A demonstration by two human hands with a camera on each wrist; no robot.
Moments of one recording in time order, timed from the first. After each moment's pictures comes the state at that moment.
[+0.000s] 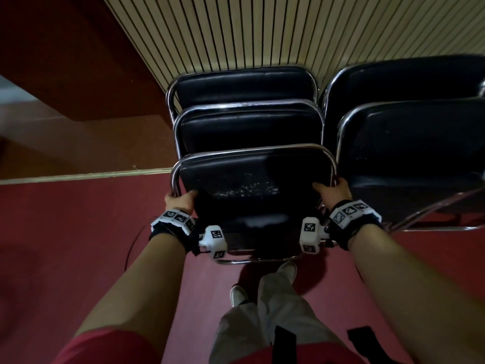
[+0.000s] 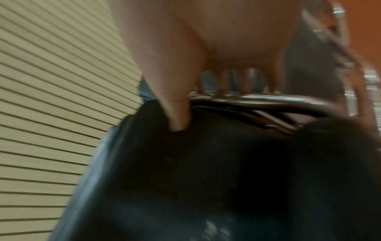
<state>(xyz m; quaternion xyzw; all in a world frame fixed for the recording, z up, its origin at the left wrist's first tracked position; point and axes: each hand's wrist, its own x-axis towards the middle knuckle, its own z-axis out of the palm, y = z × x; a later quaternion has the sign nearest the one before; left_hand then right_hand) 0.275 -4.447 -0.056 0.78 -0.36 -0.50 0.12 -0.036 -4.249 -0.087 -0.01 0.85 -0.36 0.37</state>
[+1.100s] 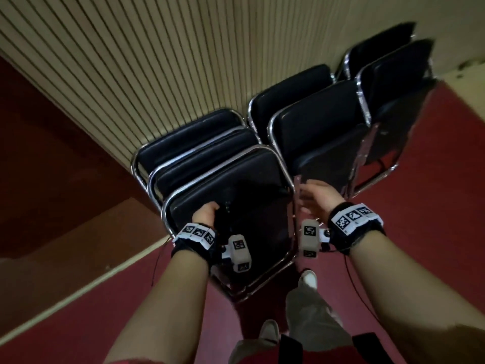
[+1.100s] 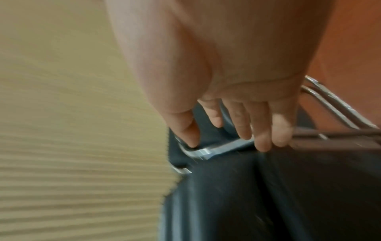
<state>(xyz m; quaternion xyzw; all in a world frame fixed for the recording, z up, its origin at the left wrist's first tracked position) 0.241 -4.408 0.035 0.57 -0.47 -0.67 -0.03 0.090 -4.171 0.030 0.15 0.67 -0.65 0.34</state>
